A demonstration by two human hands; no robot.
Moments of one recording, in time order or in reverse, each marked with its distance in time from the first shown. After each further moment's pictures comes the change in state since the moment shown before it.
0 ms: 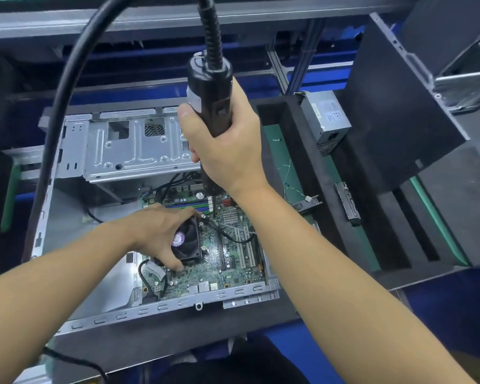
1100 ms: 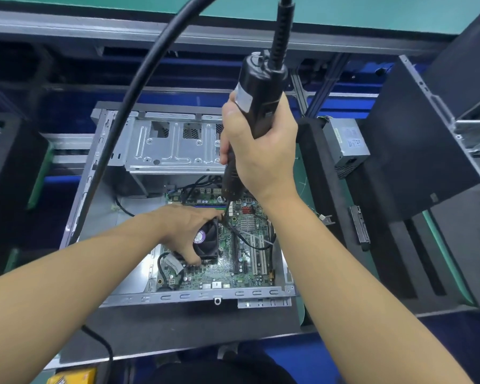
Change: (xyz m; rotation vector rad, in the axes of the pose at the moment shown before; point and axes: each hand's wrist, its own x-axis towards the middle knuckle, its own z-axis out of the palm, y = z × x) left_hand -0.005 0.003 0.002 0.042 0.049 -0.013; right_hand -0.006 -0.029 0.020 0.070 -0.070 -0.057
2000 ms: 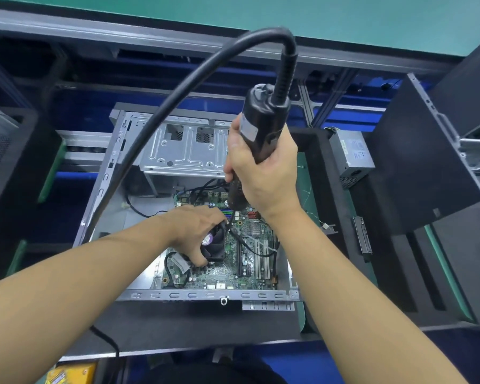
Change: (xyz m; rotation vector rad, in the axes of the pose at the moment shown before) left_hand -0.001 0.002 0.004 0.018 0.068 0.019; right_hand -0.013 0.004 0.005 -0.025 -0.120 -0.069
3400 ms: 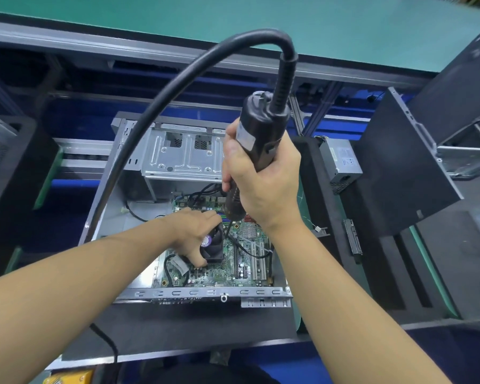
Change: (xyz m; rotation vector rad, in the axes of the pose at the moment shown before) left_hand 0.002 0.001 -0.003 0.038 -0.024 0.040; right_hand -0.012 -0.025 0.006 0.019 0.025 0.012
